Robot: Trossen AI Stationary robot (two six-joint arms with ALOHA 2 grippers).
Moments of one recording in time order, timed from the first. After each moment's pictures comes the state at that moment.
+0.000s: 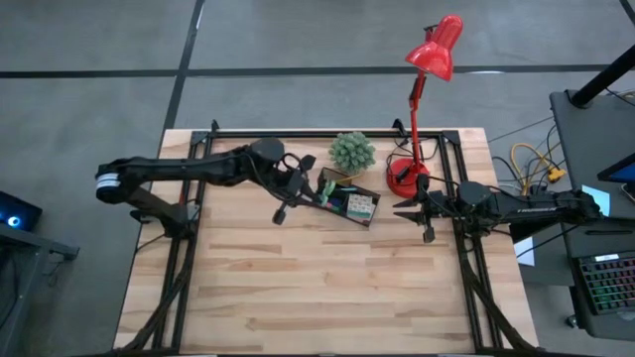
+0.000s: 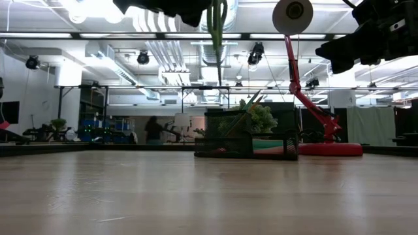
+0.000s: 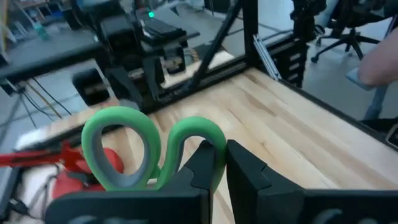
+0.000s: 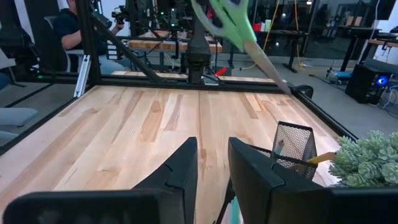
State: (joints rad) left arm 0.18 1.37 1.13 -0.10 0.52 0.42; right arm -0.02 0.38 0.16 0.13 -0.05 -0.06
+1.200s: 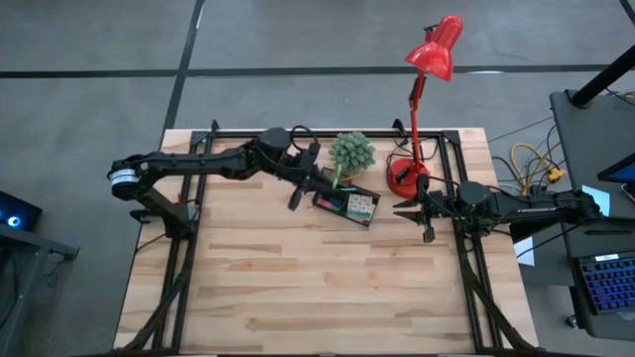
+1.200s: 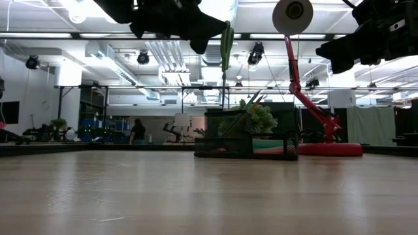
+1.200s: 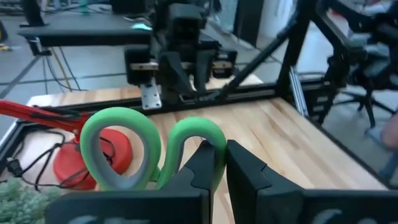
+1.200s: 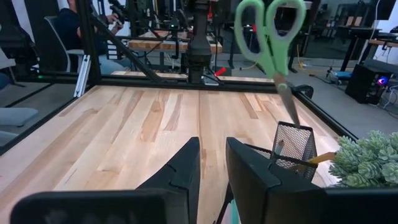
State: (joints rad) left arm 0.29 1.49 1.09 0.16 0.57 0.14; right arm -0.02 0.38 0.16 0.13 -0.05 -0.06
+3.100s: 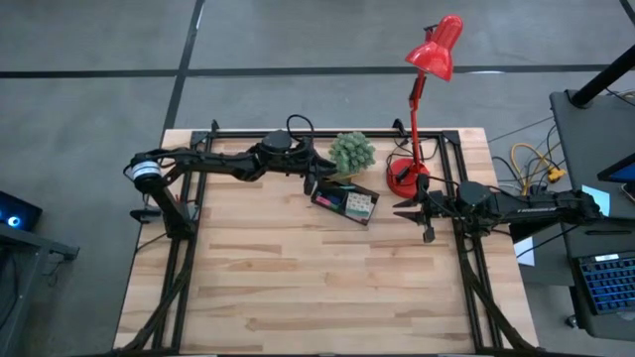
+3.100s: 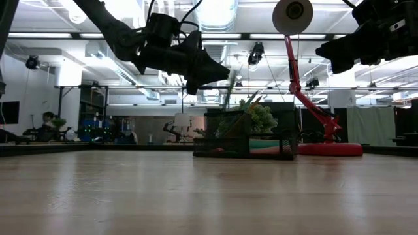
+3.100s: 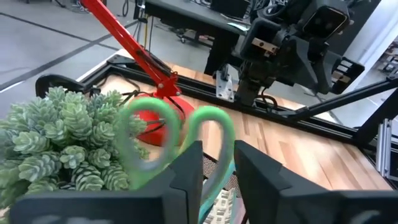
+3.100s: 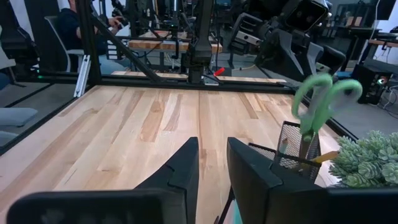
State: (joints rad) left arm 0.41 1.66 0.93 0.56 0.38 -0.20; right arm -0.02 0.38 0.16 0.13 -0.05 -0.06
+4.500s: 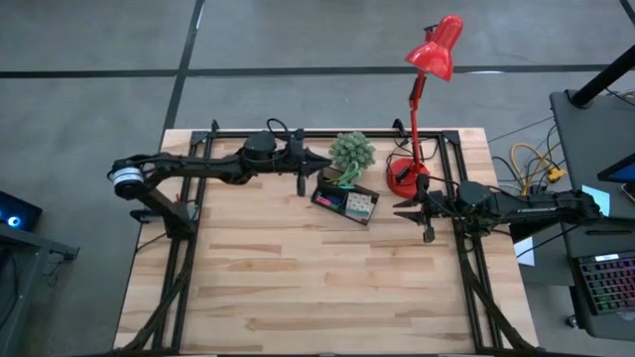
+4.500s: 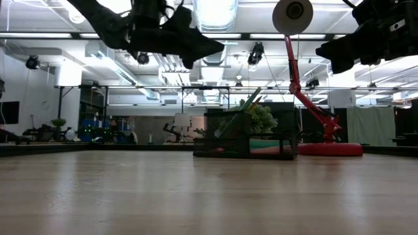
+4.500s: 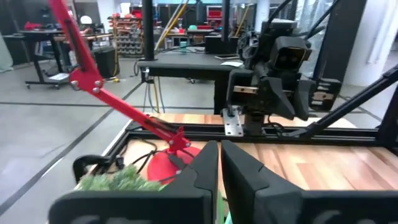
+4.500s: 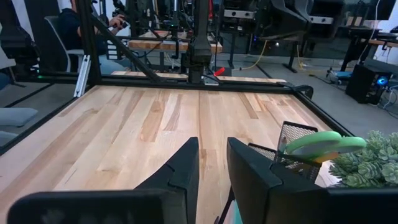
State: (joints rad) left arm 0.37 1.52 0.88 0.64 0.31 0.02; right arm -0.02 0.38 0.16 0.13 -0.05 -0.06
